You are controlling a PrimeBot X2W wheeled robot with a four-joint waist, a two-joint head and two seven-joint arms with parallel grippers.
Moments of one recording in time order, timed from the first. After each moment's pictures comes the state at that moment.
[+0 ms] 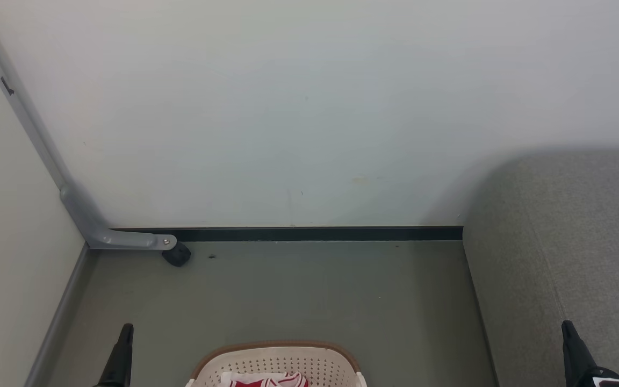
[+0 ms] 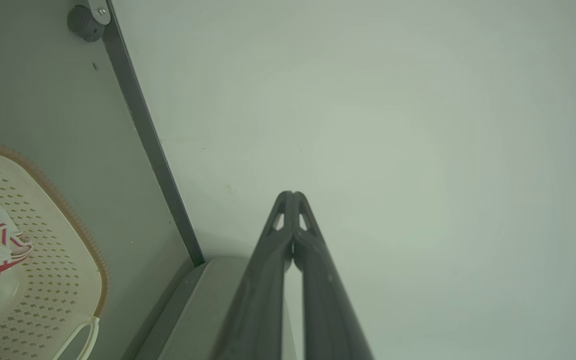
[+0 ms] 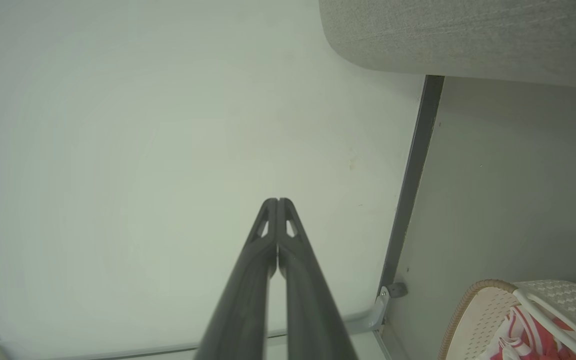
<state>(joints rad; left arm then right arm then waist) -0.07 0.04 0.09 0.30 -1.60 -0.12 0.11 -0.08 -0.04 -0.14 0.30 1.59 0.12 0.11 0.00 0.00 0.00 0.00</state>
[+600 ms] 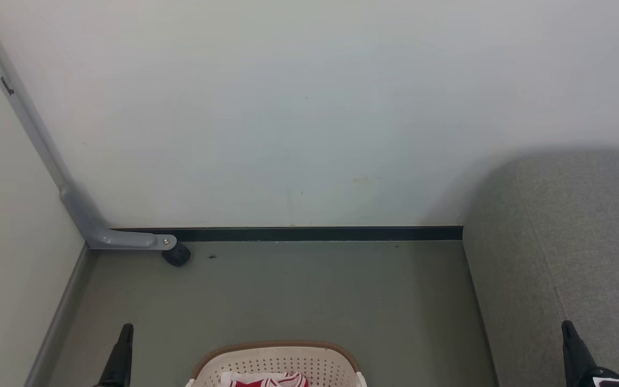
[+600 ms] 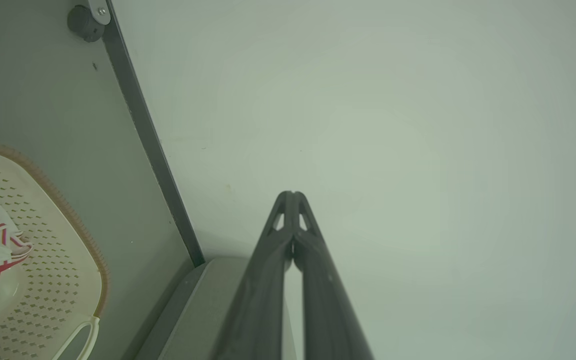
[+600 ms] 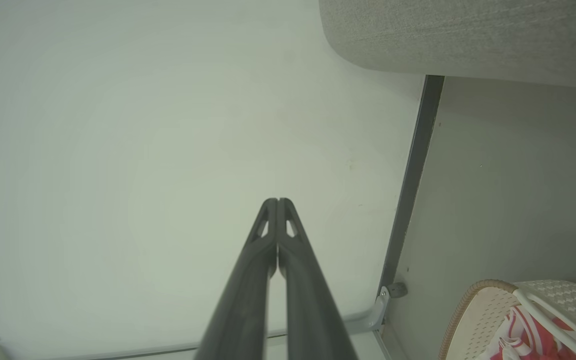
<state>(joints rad) -0.07 0.04 0.09 0.30 -1.60 -0.12 0.11 -0.08 -0.04 -0.14 0.30 1.59 0.12 0.11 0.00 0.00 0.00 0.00</state>
